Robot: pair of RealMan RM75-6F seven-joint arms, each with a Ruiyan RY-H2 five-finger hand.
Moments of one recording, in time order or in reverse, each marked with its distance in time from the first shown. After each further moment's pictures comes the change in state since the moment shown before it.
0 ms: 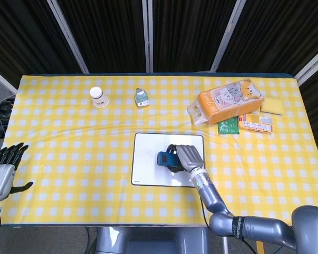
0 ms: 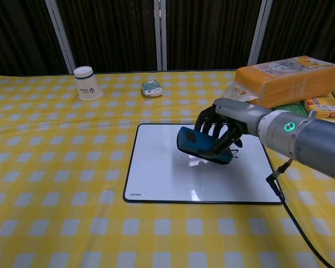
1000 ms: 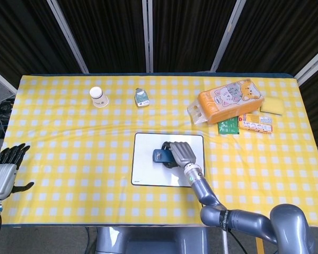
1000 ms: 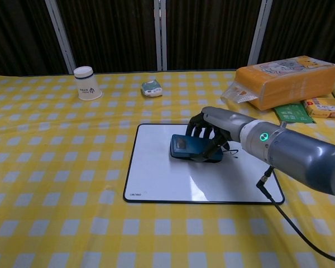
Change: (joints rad) left arm -0.014 -0.012 0.002 0.019 -0.016 -0.036 -0.002; right arm 0.051 -0.135 -0.004 0.299 -0.088 -0.094 0.098
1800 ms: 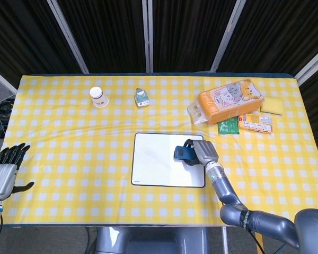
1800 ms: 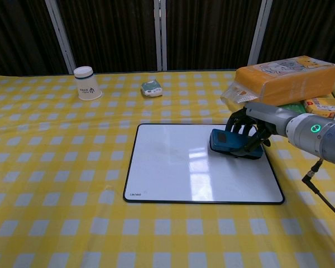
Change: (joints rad) left arm 0.005 0.005 -0.003 -0.031 -0.002 0.019 0.039; right arm -0.093 0.155 -0.023 -0.067 -0.009 -0.012 0.086
